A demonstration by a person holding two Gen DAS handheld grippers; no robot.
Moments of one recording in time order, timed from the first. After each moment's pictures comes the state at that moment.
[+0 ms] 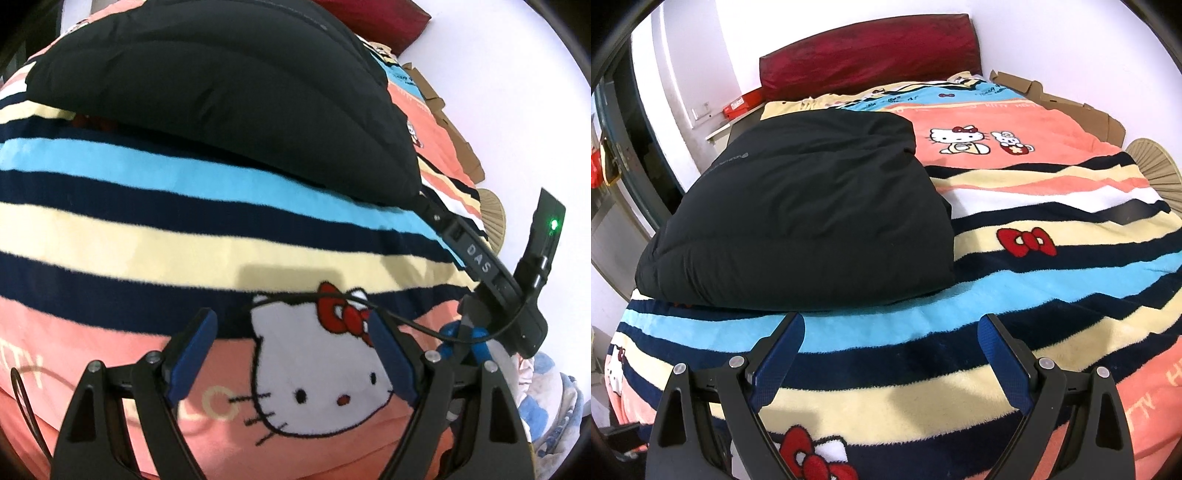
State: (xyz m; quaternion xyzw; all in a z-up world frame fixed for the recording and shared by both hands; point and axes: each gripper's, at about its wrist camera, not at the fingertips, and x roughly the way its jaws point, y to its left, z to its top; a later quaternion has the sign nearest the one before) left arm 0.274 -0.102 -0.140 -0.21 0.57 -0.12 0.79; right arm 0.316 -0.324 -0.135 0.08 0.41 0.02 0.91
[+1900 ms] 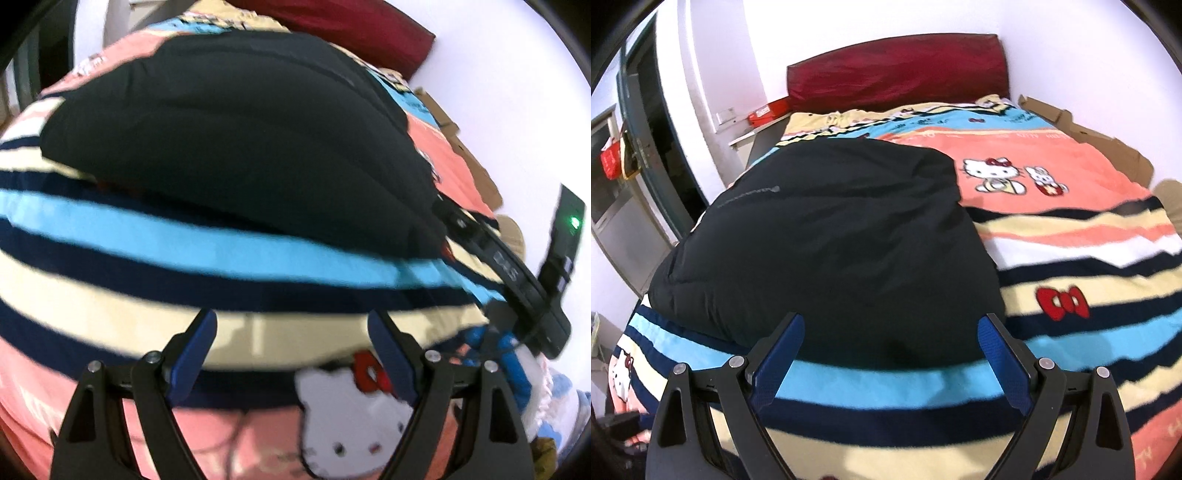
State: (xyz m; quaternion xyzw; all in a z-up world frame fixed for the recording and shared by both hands) left arm 0.319 -0.062 -0.122 -0.17 0.51 -0.06 0.84; right arm 0.361 -0.294 -0.108 0.06 0.38 0.07 0.92
